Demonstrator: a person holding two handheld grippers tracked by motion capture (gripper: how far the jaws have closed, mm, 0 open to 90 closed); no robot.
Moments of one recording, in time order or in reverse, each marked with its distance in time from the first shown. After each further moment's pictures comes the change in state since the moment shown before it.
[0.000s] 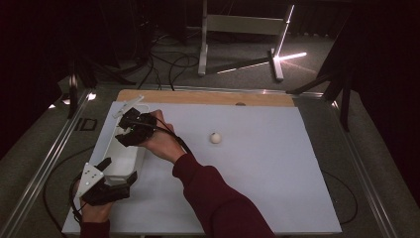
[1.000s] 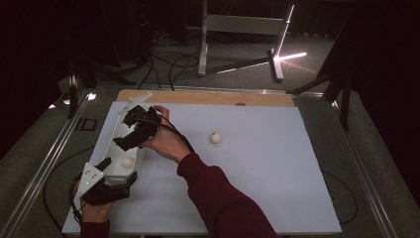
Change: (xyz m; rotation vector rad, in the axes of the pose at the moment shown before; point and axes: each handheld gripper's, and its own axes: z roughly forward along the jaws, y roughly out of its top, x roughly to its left) left arm 0.000 0.000 0.001 0.002 0.002 0.004; right arm -0.005 -0.003 -0.015 -0.052 0.021 0.053
